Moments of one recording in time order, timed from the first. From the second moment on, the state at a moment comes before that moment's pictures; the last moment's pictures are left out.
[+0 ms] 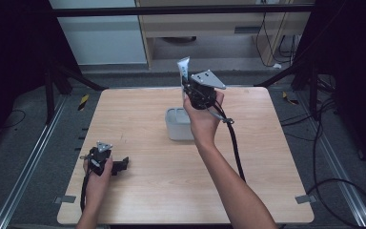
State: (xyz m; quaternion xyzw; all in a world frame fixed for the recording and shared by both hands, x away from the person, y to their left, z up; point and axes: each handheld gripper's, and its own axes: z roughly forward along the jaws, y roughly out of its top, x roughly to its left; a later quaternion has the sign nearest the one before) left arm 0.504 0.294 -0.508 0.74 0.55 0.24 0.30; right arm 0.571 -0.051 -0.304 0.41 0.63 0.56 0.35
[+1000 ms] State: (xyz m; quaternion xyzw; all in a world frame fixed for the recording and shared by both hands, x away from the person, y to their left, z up) left arm 0.504 0.294 -0.508 0.74 0.55 0.24 0.31; right arm 0.594 -0.048 -0.337 0.41 0.64 0.56 0.34
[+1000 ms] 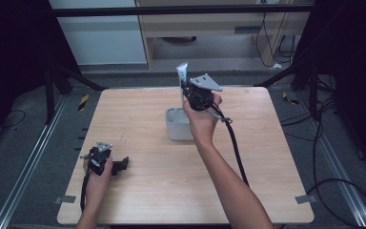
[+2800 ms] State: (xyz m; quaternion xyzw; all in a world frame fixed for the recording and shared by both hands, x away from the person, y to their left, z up) left arm 0.505 0.295 -0.508 0.74 0.55 0.24 0.31; right arm 0.589 -0.034 -0.402 0.42 0.70 0.49 0.32
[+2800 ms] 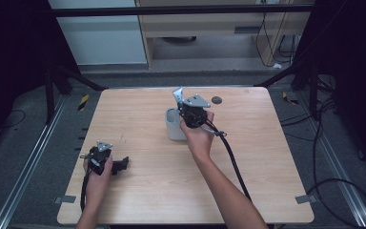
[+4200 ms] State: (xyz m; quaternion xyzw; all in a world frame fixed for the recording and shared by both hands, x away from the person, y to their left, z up) left arm 0.506 0.295 -0.508 0.74 0.55 0.24 0.30; right arm 0.592 -0.031 -0.411 0.42 0.72 0.46 0.29
